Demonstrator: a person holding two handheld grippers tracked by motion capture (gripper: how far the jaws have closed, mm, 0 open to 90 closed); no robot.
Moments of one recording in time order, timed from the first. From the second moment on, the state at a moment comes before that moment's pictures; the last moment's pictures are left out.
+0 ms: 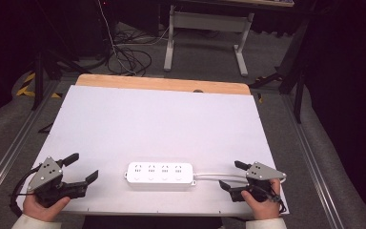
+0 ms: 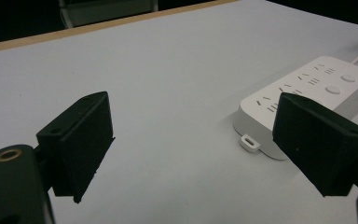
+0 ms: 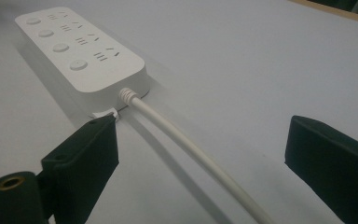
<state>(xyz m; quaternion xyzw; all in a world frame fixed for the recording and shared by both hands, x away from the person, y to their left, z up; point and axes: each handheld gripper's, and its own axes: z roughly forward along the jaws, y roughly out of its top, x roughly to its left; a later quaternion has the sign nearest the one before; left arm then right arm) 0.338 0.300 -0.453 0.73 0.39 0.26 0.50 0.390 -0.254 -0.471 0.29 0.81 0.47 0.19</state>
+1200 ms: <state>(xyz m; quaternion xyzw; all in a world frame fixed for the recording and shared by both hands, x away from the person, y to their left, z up) 0.335 0.301 -0.449 0.74 0.39 0.27 0.48 0.401 -0.212 -0.421 0.26 0.83 0.47 0.16</state>
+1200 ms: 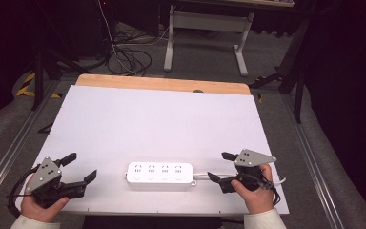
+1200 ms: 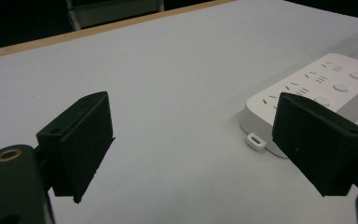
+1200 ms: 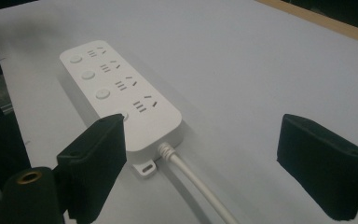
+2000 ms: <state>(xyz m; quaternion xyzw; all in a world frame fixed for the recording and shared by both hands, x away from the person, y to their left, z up) 0.335 0.302 -0.449 0.74 0.39 0.27 0.48 0.418 -0.156 -0.391 0.21 0.85 0.45 0.15</state>
